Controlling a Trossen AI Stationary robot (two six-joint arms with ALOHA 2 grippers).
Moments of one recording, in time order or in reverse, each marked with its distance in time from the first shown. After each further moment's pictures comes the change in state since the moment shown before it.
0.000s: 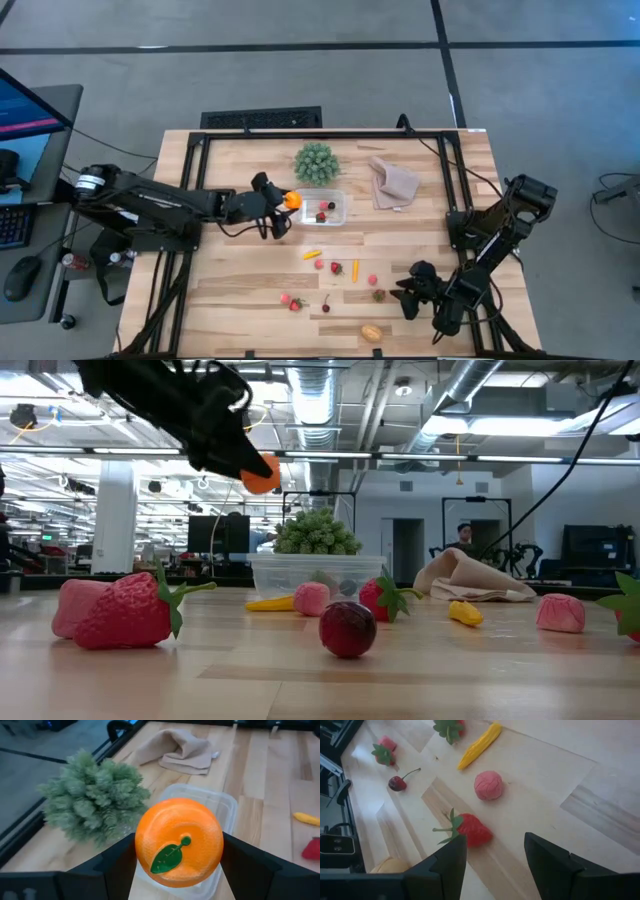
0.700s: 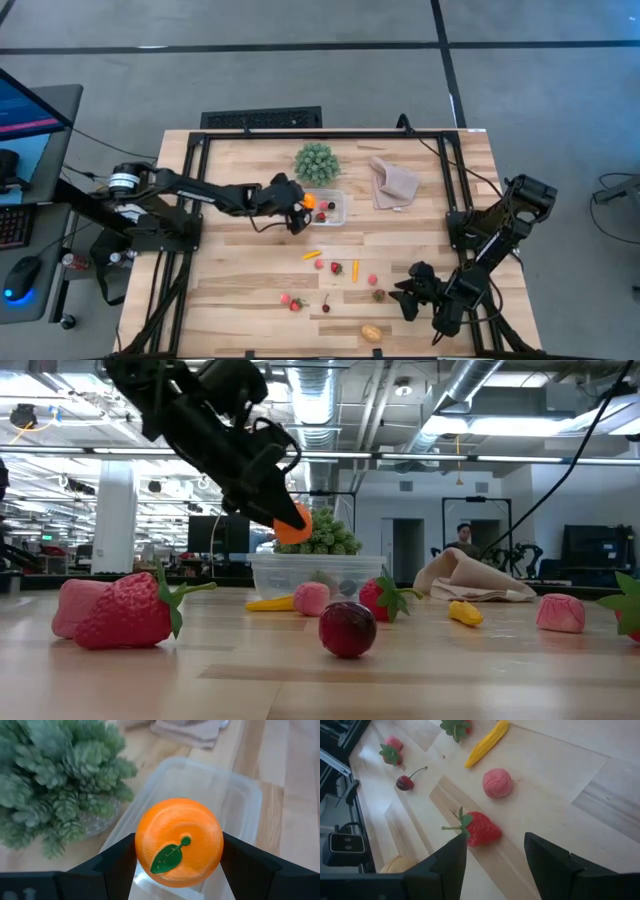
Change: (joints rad) left arm 0.140 0.307 0.109 0.074 0.194 -0.045; right arm -0.005 0.000 0.000 0.040 -0.003 -0.014
